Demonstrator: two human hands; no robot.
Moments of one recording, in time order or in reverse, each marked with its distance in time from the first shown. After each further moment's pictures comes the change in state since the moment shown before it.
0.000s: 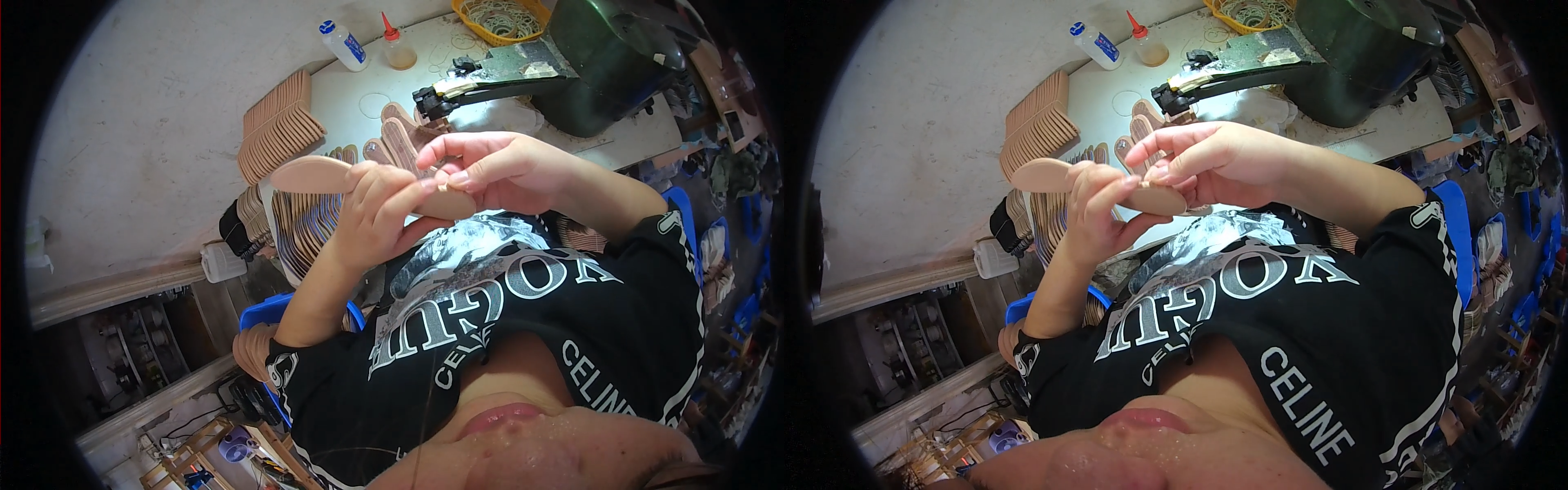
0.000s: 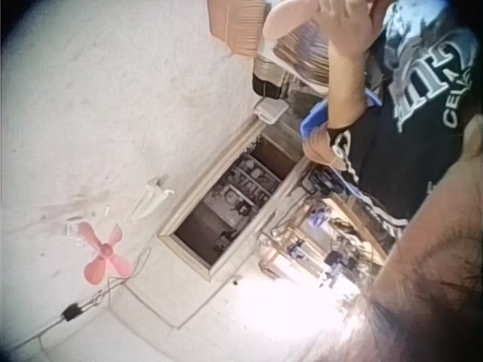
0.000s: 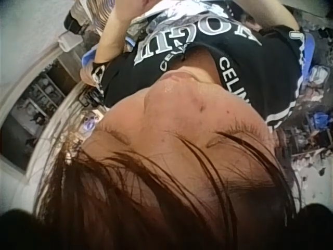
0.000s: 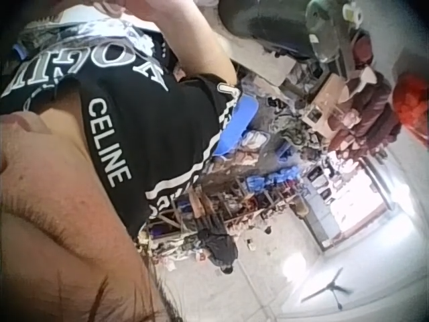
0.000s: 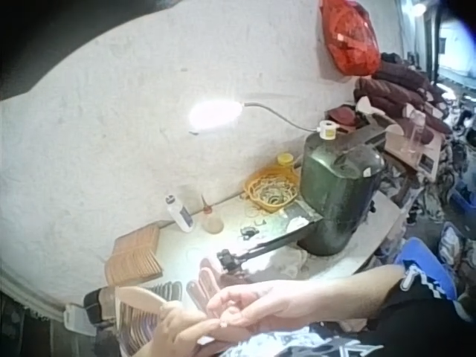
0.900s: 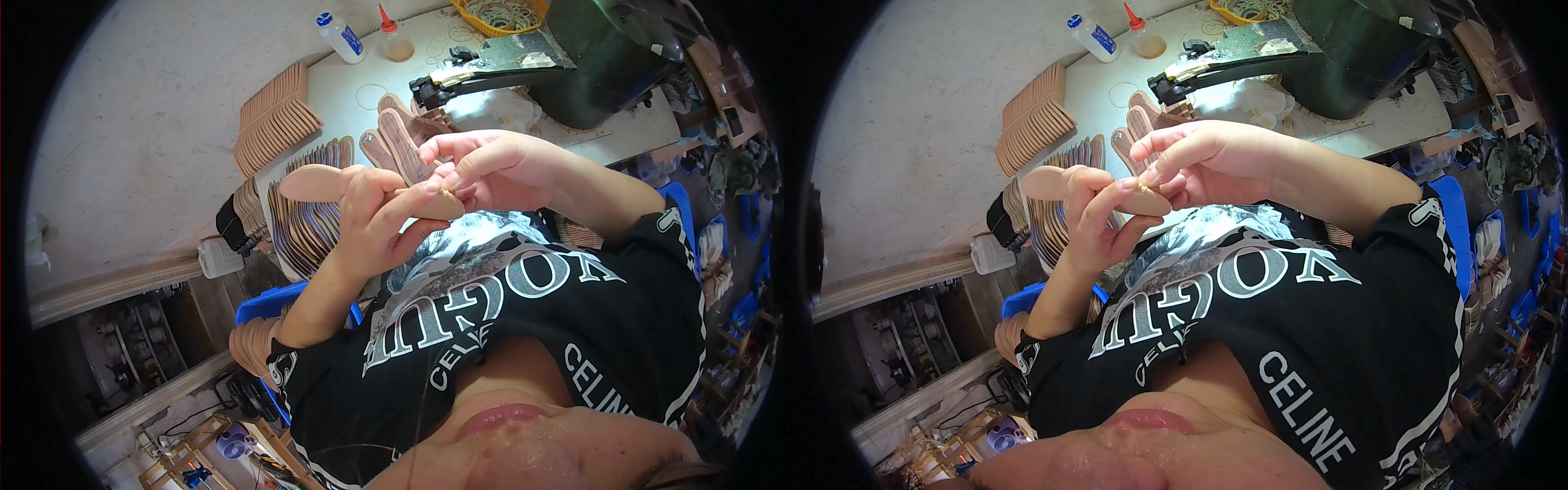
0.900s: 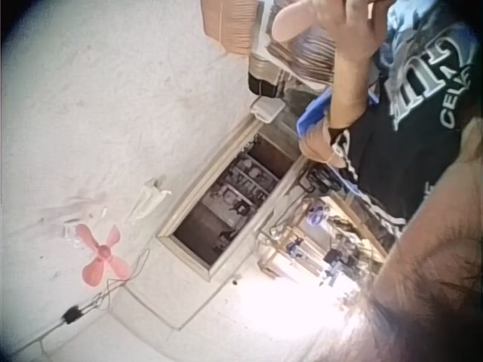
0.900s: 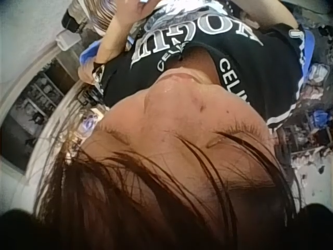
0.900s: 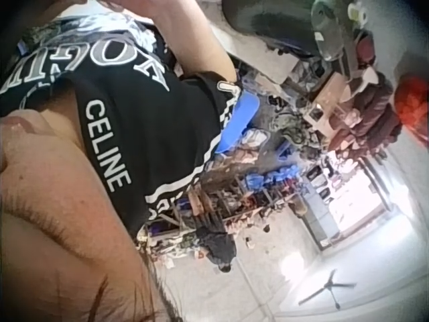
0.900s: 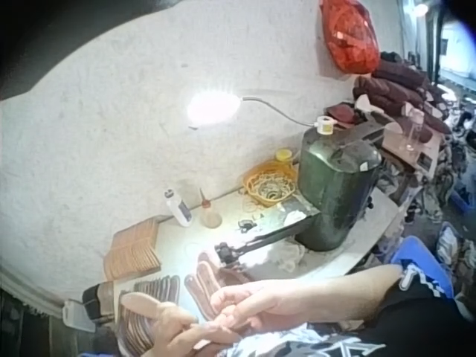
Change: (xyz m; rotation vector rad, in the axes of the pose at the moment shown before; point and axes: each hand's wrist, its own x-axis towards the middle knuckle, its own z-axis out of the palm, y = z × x) left_hand -0.013 0.015 0.000 -0.027 0.049 -0.058; right_hand 0.004 0.010 0.001 0.087 -0.010 0.046
